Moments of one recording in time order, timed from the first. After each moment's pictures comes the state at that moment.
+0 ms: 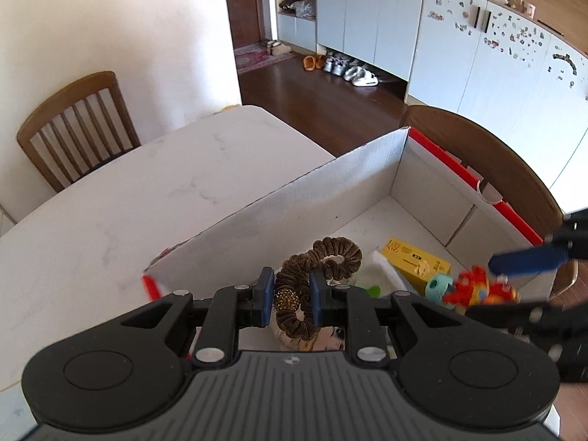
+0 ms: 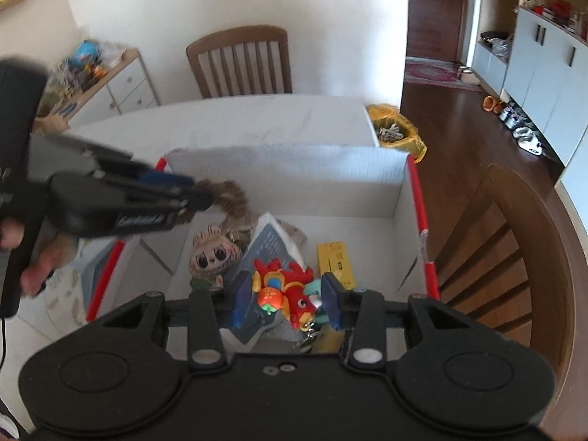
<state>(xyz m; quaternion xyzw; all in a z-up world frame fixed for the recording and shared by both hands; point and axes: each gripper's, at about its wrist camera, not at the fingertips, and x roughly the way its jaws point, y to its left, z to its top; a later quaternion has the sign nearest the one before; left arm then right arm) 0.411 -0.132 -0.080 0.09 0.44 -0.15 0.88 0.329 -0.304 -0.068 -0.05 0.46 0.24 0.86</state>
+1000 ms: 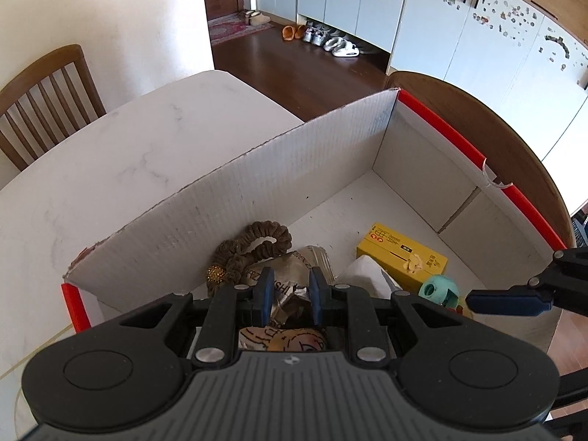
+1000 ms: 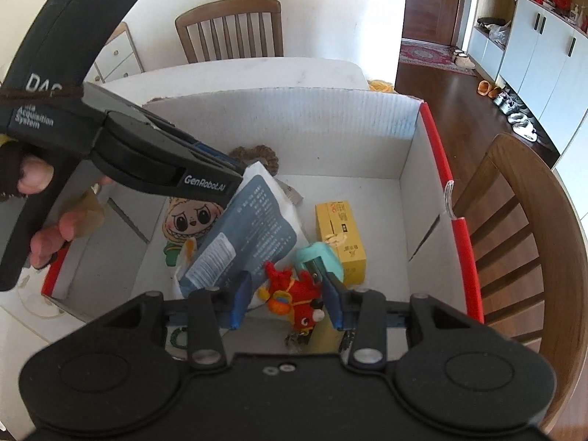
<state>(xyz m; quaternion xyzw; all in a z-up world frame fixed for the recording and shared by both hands) 0.435 -0.153 -0.113 0.09 0.49 -0.18 0.85 0.331 -0.299 -0.104 -0.06 0.48 0.22 0.85</state>
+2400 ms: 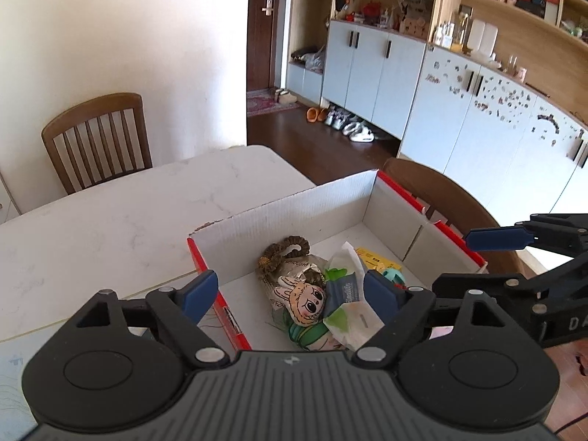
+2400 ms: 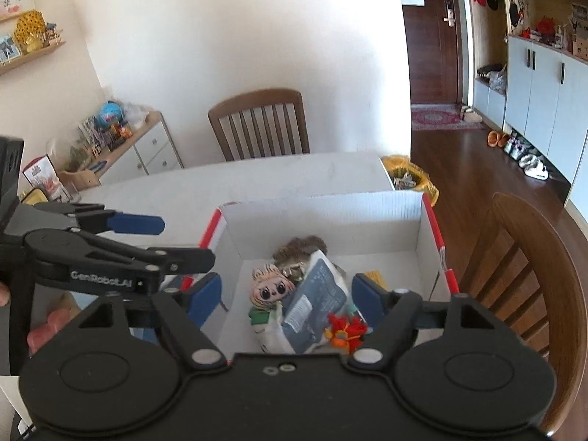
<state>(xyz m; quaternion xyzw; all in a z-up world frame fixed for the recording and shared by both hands) 0.305 -0.090 -0.015 0.02 0.37 -0.14 0.92 0.264 -0.309 -0.018 0.02 0.36 0.25 0.90</state>
